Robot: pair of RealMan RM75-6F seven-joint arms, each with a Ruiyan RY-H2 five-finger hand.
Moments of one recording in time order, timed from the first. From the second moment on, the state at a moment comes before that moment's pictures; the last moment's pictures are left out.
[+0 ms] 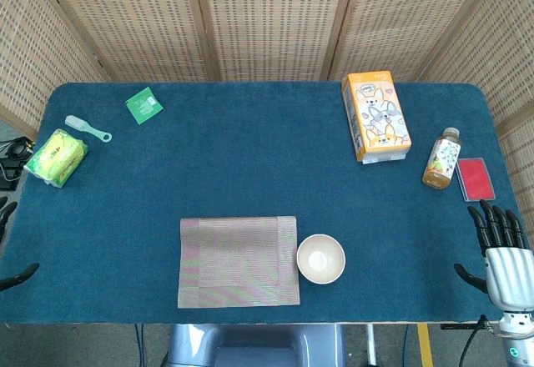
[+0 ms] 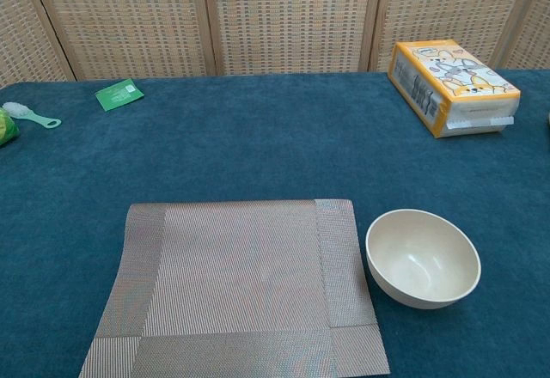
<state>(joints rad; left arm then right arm) -0.02 -1.06 -0.02 -1.62 1.55 1.60 -0.05 0.05 -1.19 0.05 -1.51 -1.56 1.62 -0.04</state>
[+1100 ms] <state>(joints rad) -0.07 -1.04 -0.06 -1.64 1.47 1.51 -0.02 0.42 -1.26 -0.05 -1.66 -1.93 1.08 -0.17</state>
